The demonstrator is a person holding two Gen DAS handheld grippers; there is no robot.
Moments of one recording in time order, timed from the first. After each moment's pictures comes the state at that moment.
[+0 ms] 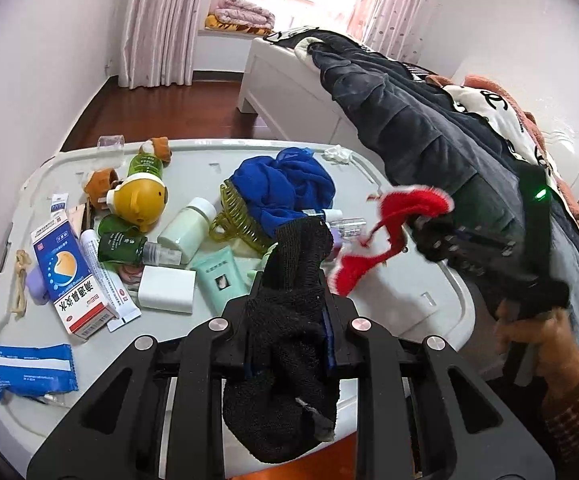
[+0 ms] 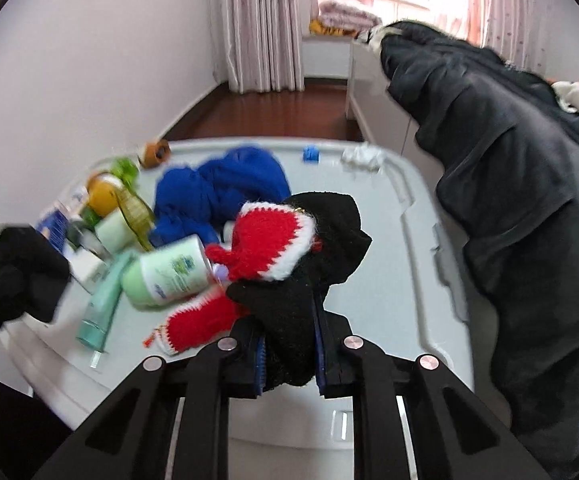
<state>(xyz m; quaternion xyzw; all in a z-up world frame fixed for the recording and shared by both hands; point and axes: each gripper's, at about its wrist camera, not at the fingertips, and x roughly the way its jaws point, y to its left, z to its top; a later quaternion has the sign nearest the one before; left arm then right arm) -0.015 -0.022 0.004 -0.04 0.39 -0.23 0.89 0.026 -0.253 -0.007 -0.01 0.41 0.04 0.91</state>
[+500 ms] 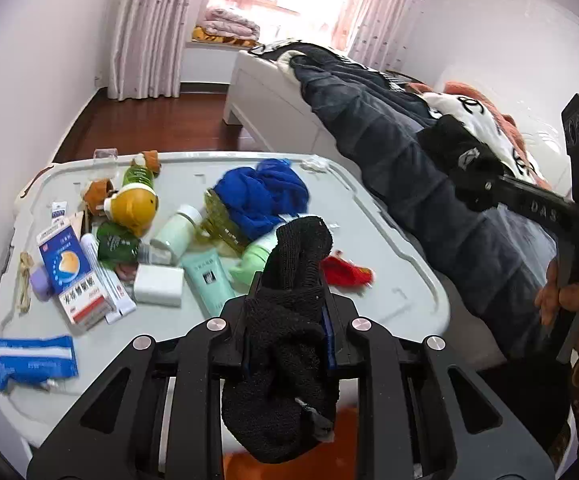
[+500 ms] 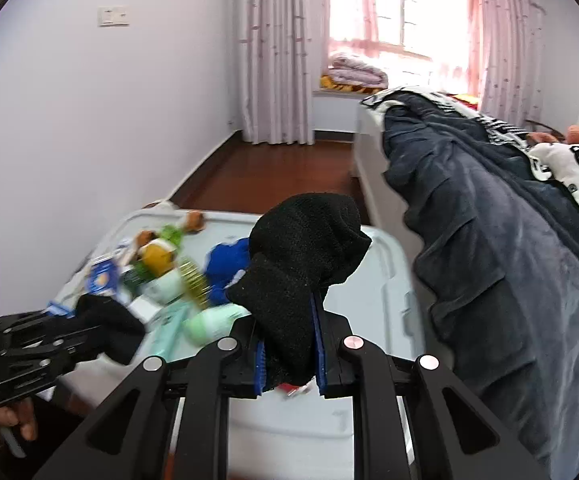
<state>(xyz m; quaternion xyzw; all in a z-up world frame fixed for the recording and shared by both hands) -0.049 -0.018 0.023 -0.05 0.37 -0.26 0.89 -0.034 -0.230 0.081 -0.02 0.35 0.08 0.93</state>
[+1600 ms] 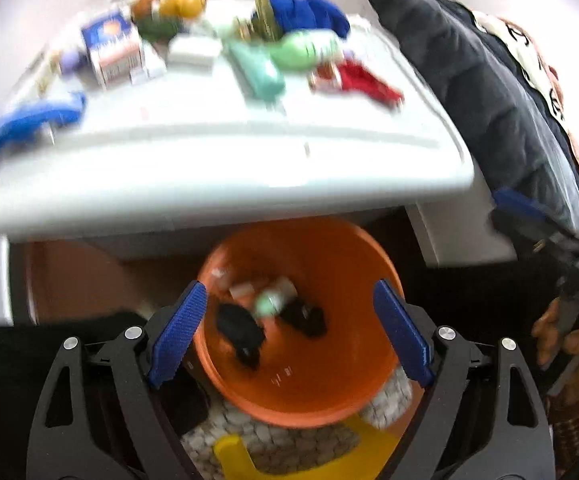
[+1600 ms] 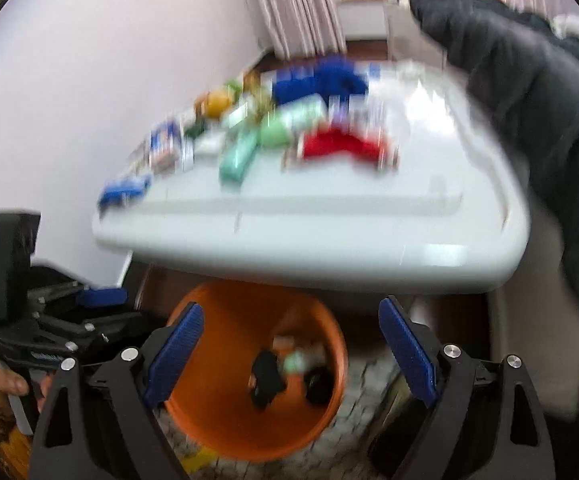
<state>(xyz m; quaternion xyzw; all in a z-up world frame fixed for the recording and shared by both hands) -0.135 0.003 -0.057 -0.06 0.55 -0.19 0.81 -0.127 -0.216 -0.002 0.06 0.45 0.13 0.88</state>
